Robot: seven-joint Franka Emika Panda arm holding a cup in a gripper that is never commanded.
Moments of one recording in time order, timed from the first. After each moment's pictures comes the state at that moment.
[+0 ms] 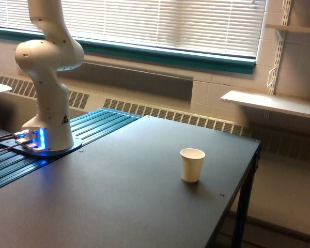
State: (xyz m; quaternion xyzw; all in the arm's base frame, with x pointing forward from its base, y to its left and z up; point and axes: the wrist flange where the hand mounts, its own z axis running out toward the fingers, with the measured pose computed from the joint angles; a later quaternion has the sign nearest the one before) arm 0.545 0.112 0.701 -0.78 0.21 -0.55 0.23
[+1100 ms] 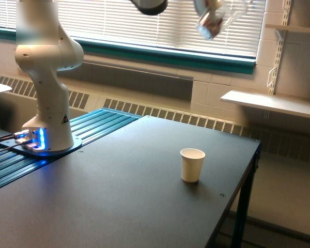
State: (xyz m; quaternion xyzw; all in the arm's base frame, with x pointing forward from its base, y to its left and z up) arm 0.481 0.061 0.557 -0.88 0.20 -0.43 -0.07
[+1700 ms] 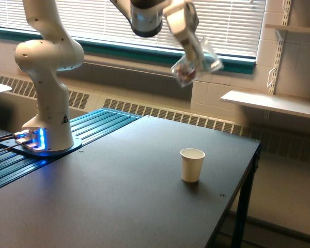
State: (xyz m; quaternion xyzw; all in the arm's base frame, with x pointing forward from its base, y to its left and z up) arm 0.483 0.020 0.457 -0.89 0.32 -0.32 -0.10
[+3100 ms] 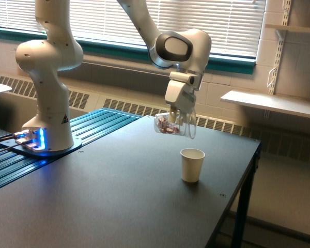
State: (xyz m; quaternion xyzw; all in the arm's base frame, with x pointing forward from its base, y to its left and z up) arm 0.480 0.083 0.280 -0.91 0.37 -0.04 -0.19
